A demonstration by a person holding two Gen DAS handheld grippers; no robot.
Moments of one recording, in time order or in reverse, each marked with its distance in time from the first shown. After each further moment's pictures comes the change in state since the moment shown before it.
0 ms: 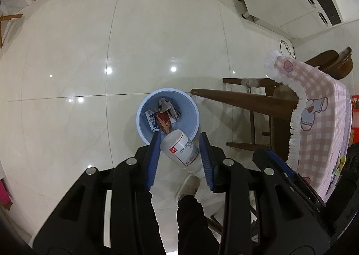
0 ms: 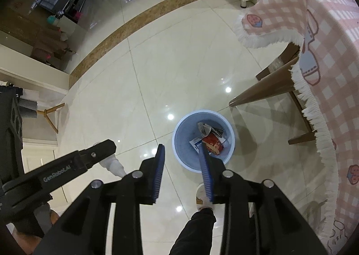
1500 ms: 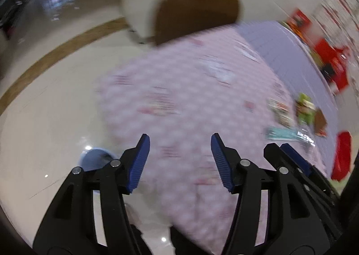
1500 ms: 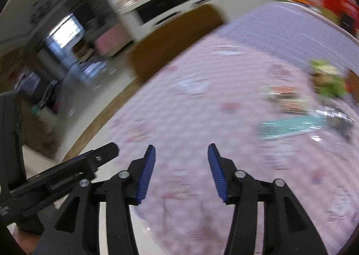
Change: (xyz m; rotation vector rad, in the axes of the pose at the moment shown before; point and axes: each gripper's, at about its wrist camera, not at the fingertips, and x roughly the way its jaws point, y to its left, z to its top) left arm -0.068 -0.386 -0.126 0.611 -0.206 -0.128; right arm -0.267 -0.311 -0.050 0.353 -0.502 -0.112
